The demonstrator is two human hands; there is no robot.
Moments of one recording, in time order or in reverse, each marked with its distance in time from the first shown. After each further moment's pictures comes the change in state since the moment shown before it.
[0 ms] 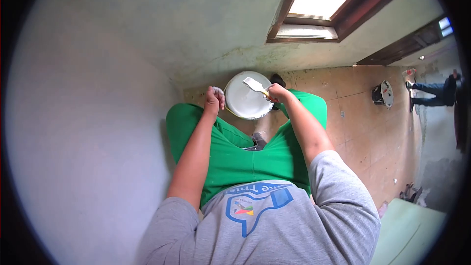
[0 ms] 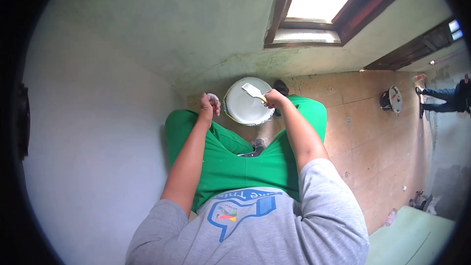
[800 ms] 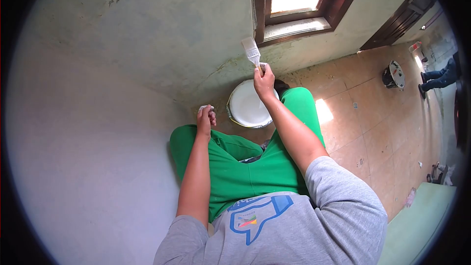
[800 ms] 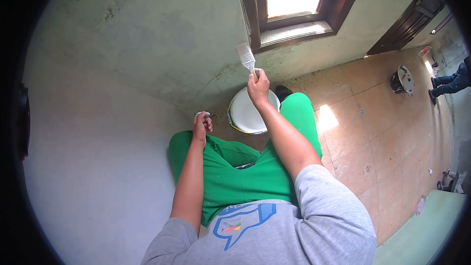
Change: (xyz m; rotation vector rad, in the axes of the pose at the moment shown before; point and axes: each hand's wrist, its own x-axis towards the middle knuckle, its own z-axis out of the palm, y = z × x) left_hand -0.014 0.014 -0.005 0.197 0.181 -0.021; right_hand -0.034 -0.081 0.038 0.291 0.974 -0.947
